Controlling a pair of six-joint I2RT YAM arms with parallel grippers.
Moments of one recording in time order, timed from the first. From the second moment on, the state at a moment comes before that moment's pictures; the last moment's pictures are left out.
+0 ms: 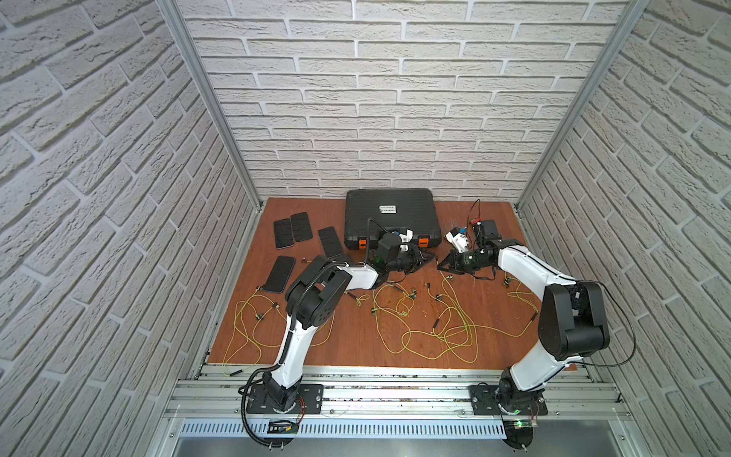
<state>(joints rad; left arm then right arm) -0.71 2.14 1.28 0.60 0.55 -1.22 0.06 1.67 1.17 -0.66 -0.63 0.18</state>
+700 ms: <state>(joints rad) -0.71 2.14 1.28 0.64 0.55 -1.24 0.01 1.67 1.15 -0.61 -0.75 0.20</state>
